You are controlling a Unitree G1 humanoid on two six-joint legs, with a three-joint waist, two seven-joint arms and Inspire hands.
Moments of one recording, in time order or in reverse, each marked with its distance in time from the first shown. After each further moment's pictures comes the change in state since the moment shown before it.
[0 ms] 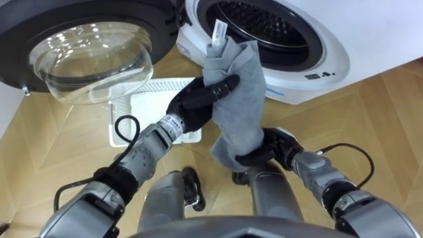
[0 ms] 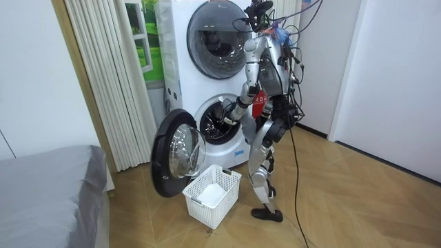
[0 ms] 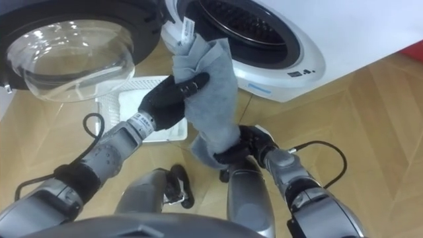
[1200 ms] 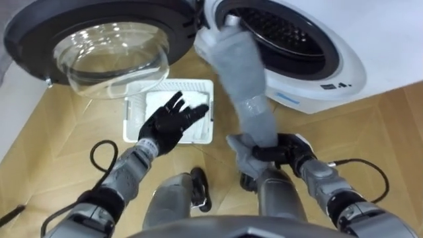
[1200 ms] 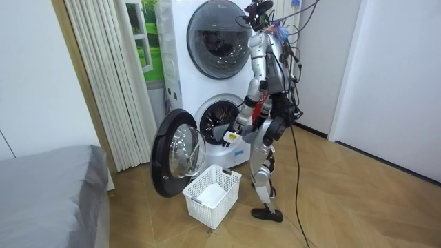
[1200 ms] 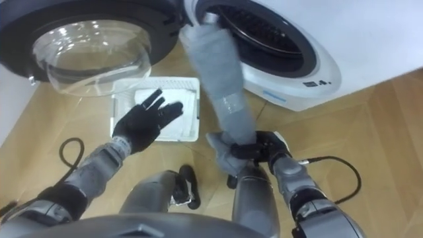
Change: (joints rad) left arm 0.133 0.019 0.217 0.097 0.248 -0.002 0.220; right arm 0.057 -0.014 -0.135 -0.026 0.007 0.033 -0.152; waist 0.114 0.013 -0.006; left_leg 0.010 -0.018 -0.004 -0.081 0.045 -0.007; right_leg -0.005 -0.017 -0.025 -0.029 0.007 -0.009
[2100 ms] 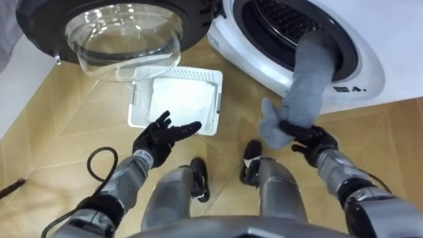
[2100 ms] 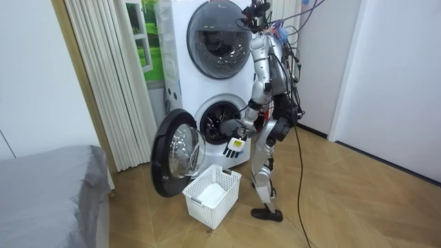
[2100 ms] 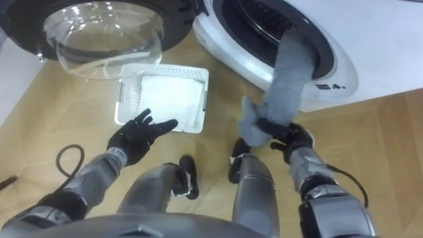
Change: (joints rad) left arm -0.011 0.006 0.024 0.036 0.101 0.001 0.110; right arm -0.132 -0.078 -0.177 0.100 0.363 0.061 -0.035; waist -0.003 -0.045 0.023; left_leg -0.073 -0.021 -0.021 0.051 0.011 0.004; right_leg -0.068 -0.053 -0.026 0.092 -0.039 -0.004
